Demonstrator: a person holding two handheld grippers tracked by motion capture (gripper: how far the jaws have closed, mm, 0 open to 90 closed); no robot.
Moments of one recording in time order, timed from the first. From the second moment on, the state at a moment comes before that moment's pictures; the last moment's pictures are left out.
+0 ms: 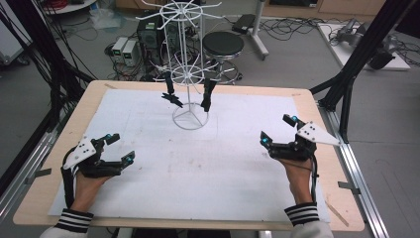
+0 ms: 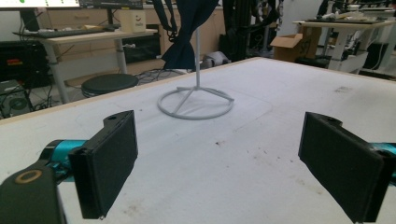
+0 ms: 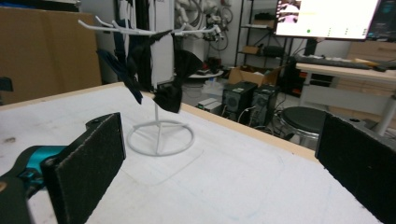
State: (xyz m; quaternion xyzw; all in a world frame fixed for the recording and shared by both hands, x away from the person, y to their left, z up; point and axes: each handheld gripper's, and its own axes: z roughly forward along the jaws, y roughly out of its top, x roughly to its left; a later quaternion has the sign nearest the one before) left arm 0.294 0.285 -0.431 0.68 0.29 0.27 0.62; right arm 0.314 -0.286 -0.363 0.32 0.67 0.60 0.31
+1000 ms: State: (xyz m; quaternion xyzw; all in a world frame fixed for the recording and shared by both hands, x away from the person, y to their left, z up) left arm 0.273 0.290 -0.453 0.65 0.30 0.31 0.63; right arm 0.285 -0.290 -0.445 0.34 0.66 0.59 0.32
